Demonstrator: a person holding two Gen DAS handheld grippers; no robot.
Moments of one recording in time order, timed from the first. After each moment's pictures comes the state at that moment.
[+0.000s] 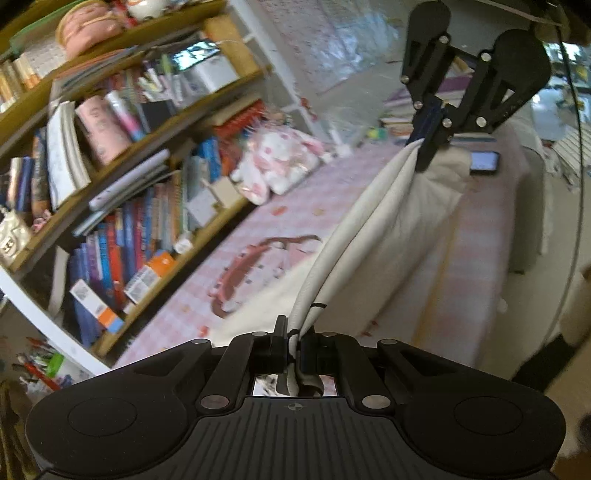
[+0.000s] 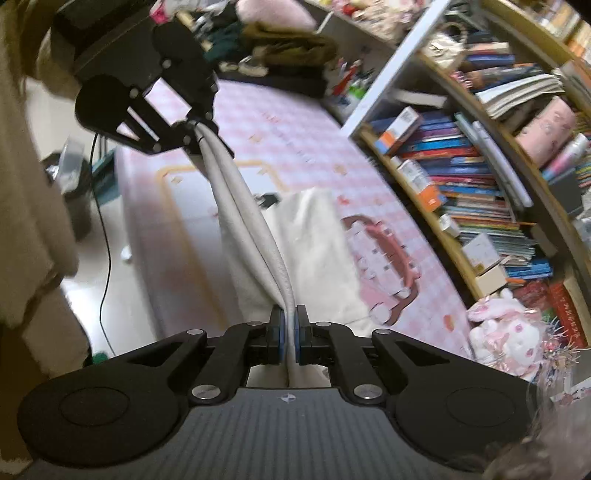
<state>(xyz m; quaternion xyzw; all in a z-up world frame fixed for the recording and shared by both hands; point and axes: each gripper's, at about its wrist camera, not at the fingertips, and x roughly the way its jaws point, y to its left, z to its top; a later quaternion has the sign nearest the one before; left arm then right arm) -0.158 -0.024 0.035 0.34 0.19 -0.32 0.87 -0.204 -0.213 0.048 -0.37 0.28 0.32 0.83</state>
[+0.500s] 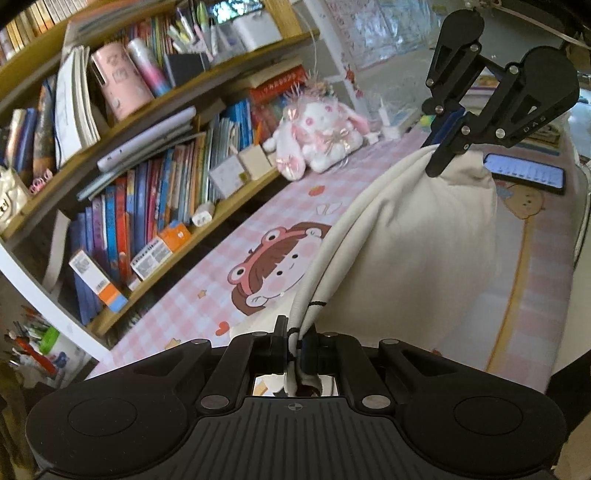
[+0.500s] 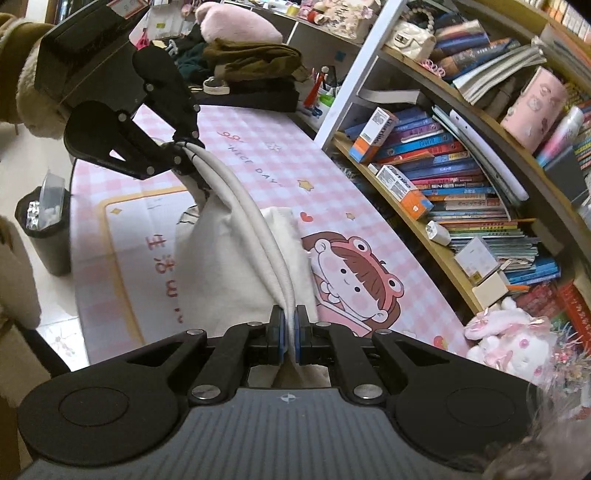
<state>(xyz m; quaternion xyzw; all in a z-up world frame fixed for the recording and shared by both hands) -0.077 -0.049 0.026 0.31 0.26 -0.28 0.87 -0.107 -0.242 0.048 -0.32 0.27 0.34 0.84</state>
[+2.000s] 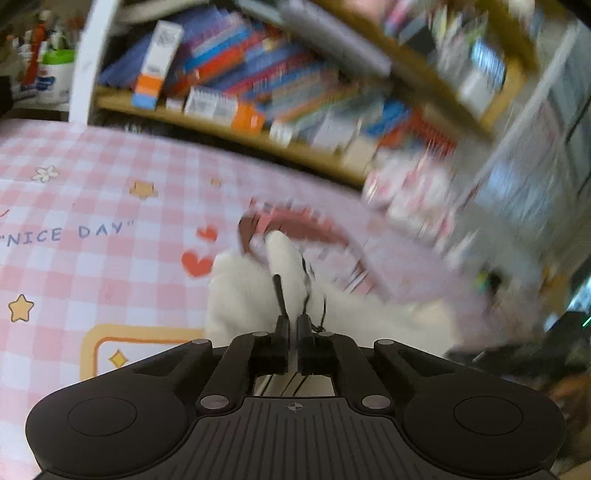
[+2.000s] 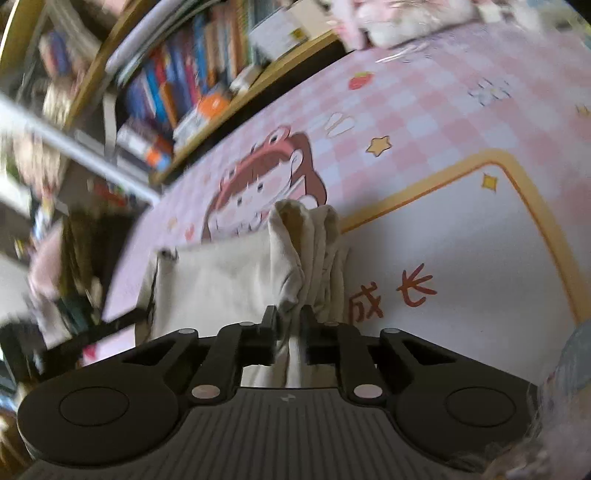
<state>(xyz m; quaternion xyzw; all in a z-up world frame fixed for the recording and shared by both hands) -0.002 0.043 -0.030 -0.18 0.38 -0.20 0.88 -0.049 -0.351 -0.051 0.34 0.44 0.13 0.82</state>
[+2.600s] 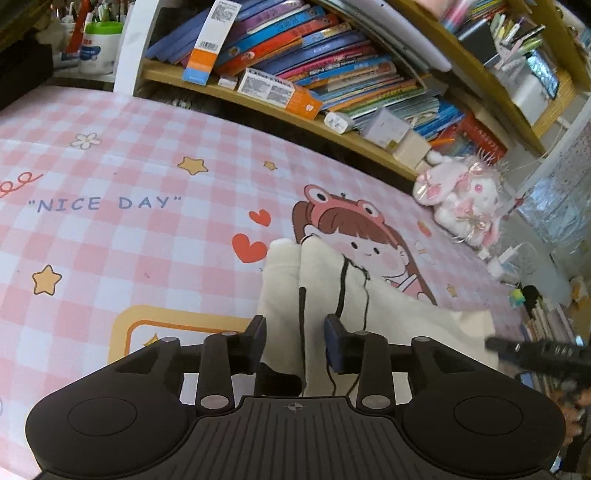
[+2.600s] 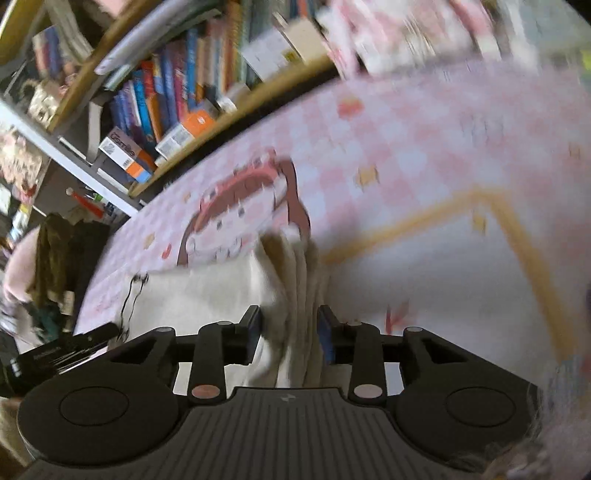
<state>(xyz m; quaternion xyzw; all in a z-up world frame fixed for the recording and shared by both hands) 0.018 0.043 -0.048 -0.17 0.42 -0.15 0.88 -0.025 -0.341 -0.039 0.27 0.41 0.09 0.86</state>
